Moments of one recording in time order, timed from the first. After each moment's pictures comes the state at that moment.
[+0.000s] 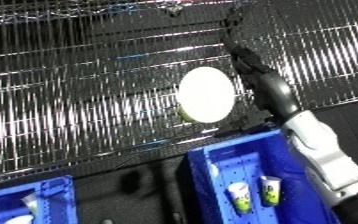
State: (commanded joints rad) left arm -0.13 0.39 -0.31 0.88 -0.81 -0.09 -0.13; right arm -1.11 -0.68 0.53 0.78 0.66 -0.21 0.10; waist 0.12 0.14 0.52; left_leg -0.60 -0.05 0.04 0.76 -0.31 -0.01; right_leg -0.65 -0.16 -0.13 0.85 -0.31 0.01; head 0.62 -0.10
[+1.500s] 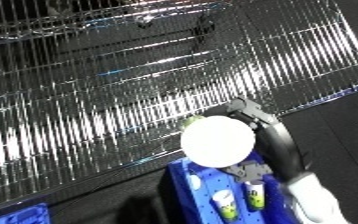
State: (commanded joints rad) left arm -0.06 0.35 -0.17 0.87 -0.83 -0.14 -0.10; right arm -0.54 -0.72 0.19 0.17 0.45 -0.32 -0.14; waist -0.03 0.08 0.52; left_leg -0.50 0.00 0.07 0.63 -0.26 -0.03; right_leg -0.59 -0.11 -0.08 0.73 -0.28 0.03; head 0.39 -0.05
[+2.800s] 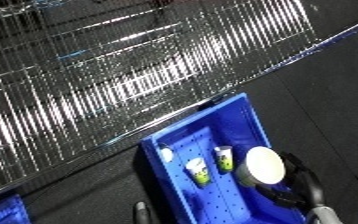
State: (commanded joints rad) left arm -0.09 0.35 -0.22 1.01 -0.87 -0.19 -0.17; right arm -0.34 -0.63 0.05 1.09 0.82 -0.39 0.06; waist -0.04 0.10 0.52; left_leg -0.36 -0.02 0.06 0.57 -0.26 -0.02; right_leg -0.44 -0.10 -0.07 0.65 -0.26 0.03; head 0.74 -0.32
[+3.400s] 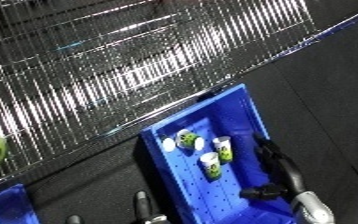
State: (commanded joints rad) left arm -0.12 0.38 -0.20 1.00 -0.84 -0.15 -0.16; right arm -0.33 -0.58 0.15 0.98 0.76 -0.37 0.24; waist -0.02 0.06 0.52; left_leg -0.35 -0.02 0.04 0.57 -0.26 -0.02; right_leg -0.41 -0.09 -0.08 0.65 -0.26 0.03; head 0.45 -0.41
